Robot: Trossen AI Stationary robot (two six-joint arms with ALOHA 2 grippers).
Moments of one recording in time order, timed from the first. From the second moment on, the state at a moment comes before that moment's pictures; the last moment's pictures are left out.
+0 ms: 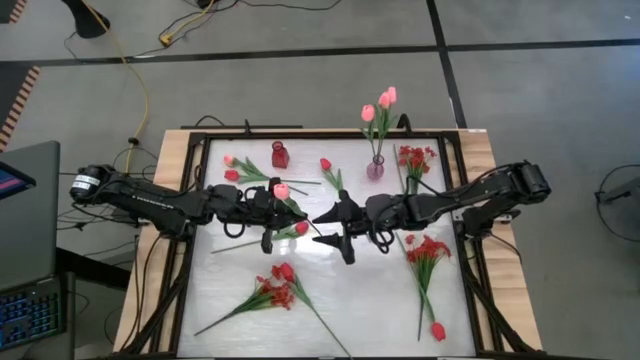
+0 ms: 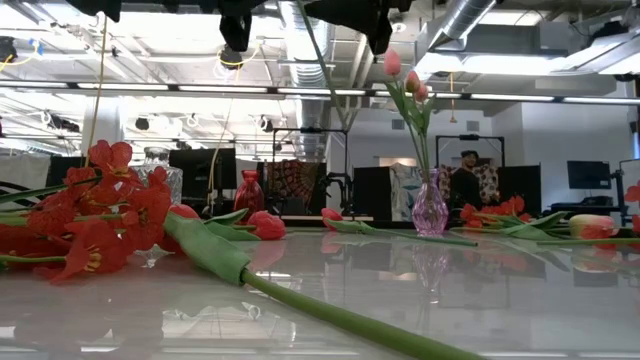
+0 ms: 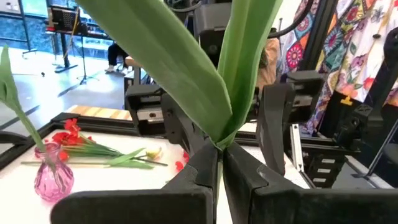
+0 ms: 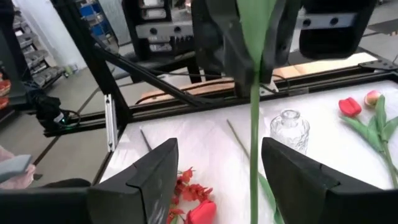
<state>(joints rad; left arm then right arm) -0.10 1.18 0.66 0.52 -0.06 -0.14 0.17 1.51 1.02 0.29 0.10 0.24</state>
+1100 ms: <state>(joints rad) -0.10 1.18 0.66 0.48 -0.09 -0.14 0.12 1.59 1.02 0.37 0.13 0.18</state>
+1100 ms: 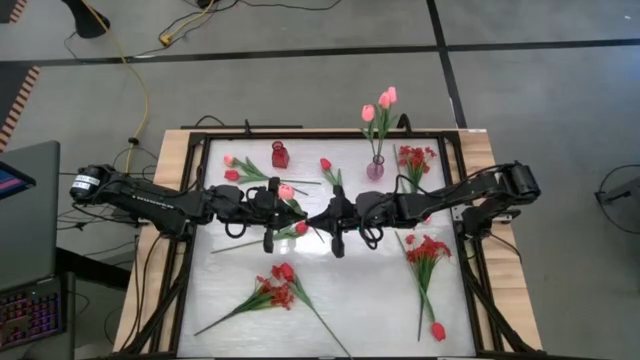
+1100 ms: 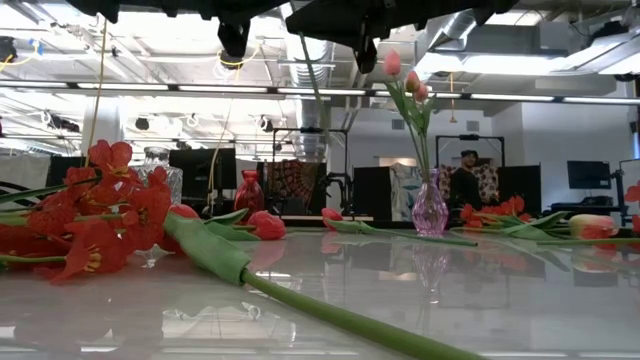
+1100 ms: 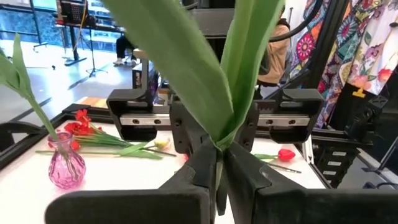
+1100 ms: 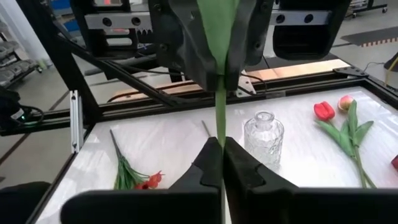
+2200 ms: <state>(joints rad) -0.10 0.97 0.66 0.17 -0.22 -0.14 0.03 1.01 0.60 0.36 0.86 0.08</state>
